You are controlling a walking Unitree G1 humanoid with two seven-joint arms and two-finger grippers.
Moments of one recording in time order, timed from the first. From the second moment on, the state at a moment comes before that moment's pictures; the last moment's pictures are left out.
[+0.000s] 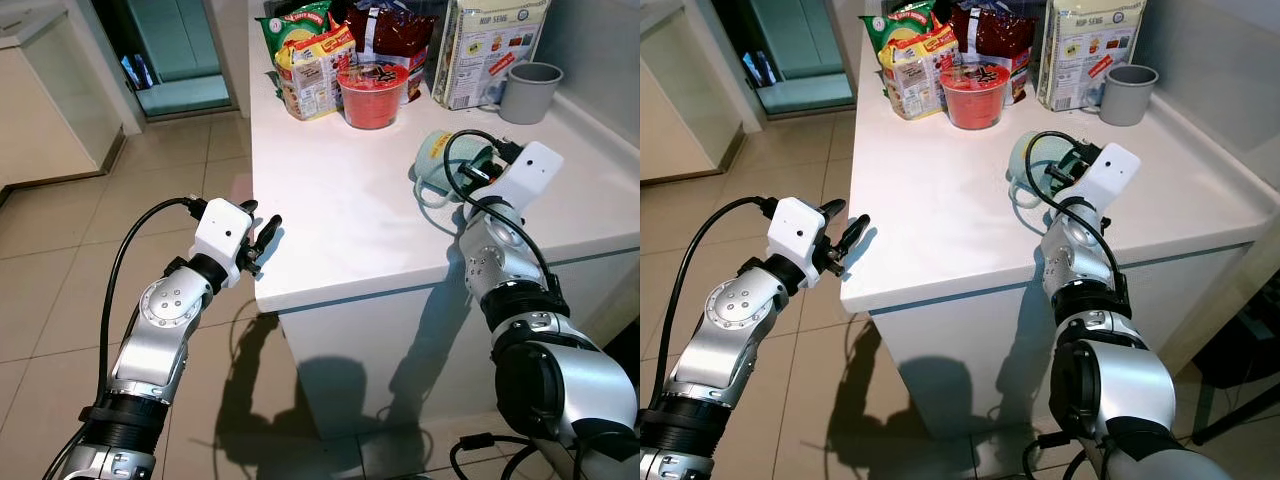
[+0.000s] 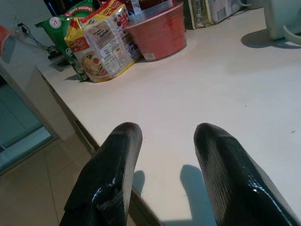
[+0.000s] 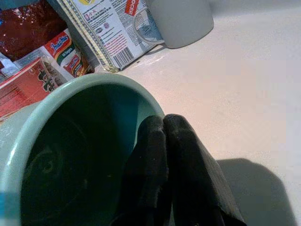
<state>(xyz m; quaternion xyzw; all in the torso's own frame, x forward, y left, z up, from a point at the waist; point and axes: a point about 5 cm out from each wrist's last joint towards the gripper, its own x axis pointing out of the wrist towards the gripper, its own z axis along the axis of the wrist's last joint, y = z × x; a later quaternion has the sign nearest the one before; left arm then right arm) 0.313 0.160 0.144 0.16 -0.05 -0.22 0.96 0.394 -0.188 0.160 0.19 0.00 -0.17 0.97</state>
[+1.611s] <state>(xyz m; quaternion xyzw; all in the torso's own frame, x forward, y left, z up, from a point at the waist) 0.313 0.159 0.145 0.16 -0.05 -0.22 0.96 0.393 -0.160 0.175 0.03 -0.06 -0.09 0.99</state>
